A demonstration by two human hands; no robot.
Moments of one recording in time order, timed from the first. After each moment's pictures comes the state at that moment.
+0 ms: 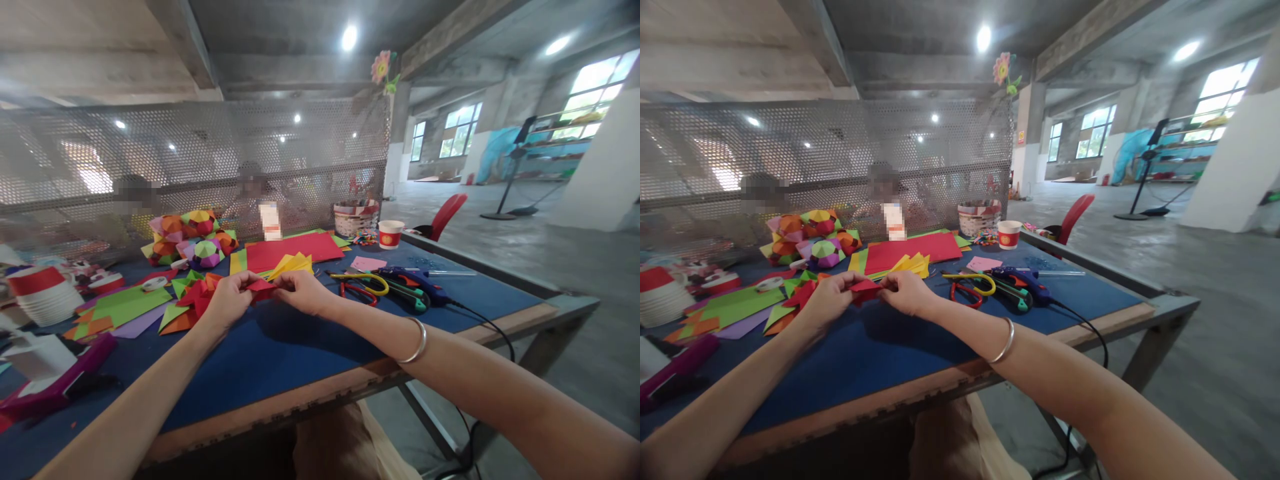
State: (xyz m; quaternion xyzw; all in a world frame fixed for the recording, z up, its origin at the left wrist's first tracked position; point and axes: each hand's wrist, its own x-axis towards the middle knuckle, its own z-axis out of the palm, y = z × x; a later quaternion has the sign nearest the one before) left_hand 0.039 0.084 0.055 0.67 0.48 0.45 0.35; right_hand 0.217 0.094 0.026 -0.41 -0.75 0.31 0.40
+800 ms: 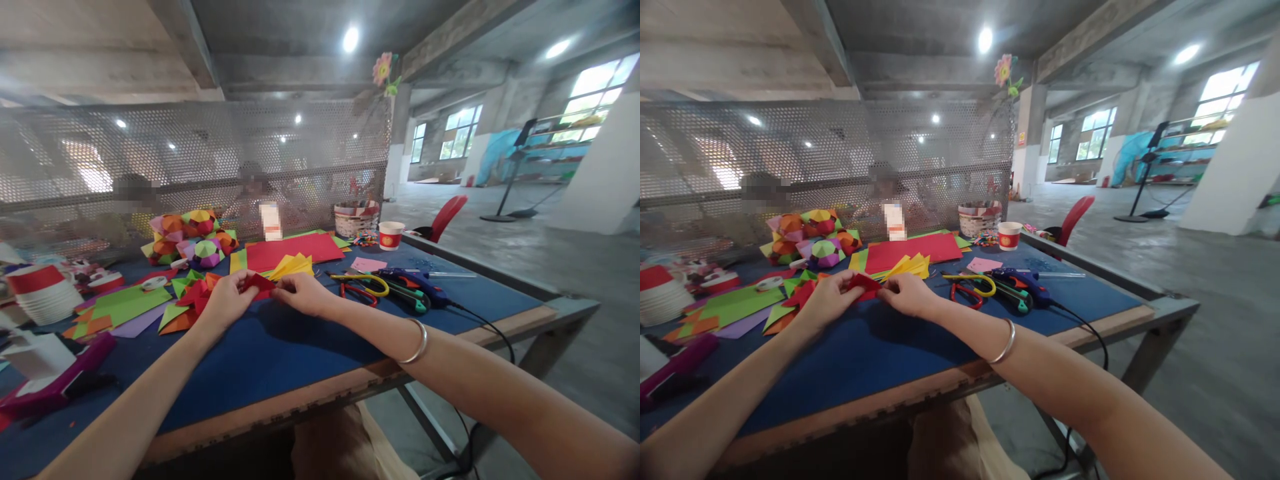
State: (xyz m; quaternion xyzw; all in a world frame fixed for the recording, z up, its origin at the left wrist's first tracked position) left_hand 0.031 0.093 0.051 0.71 0.48 0.44 0.26; right_hand 0.221 0.092 0.031 -0.44 -0.78 0.26 0.37
